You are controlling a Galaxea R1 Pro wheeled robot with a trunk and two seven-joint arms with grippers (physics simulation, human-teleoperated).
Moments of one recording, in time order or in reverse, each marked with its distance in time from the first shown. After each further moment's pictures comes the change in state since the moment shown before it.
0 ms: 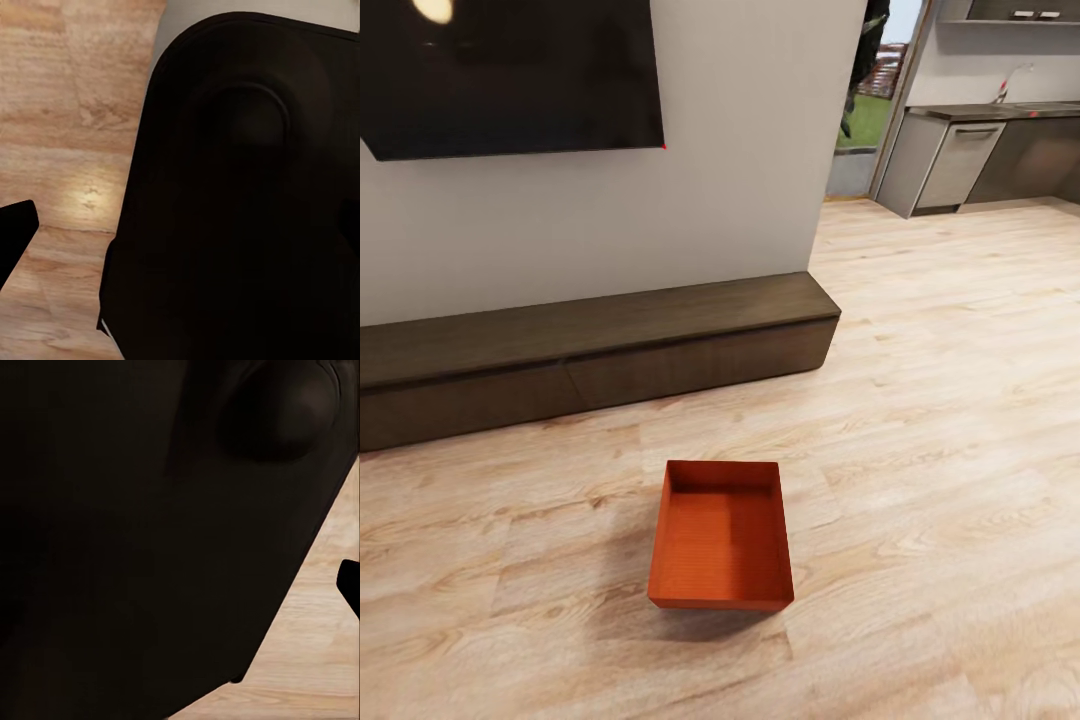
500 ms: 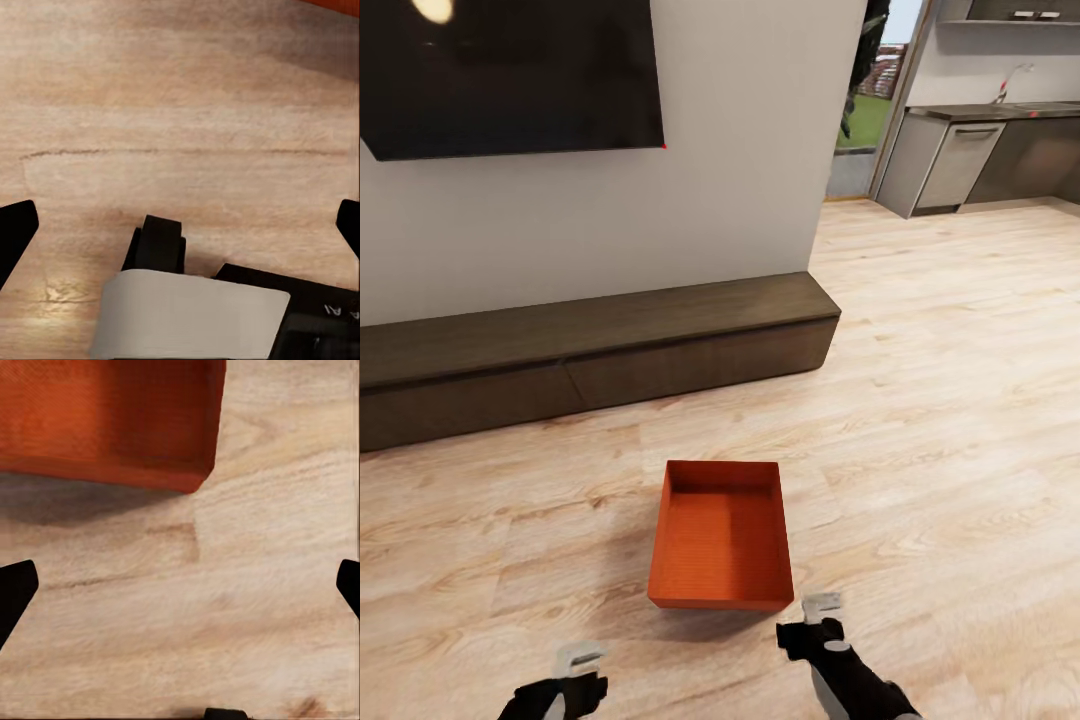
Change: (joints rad) left arm -0.100 0.035 -0.003 -0.566 -0.016 0.433 0.009; right arm -0.326 0.056 -0.048 -0.392 -0.082 0.200 -0.053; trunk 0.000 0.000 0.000
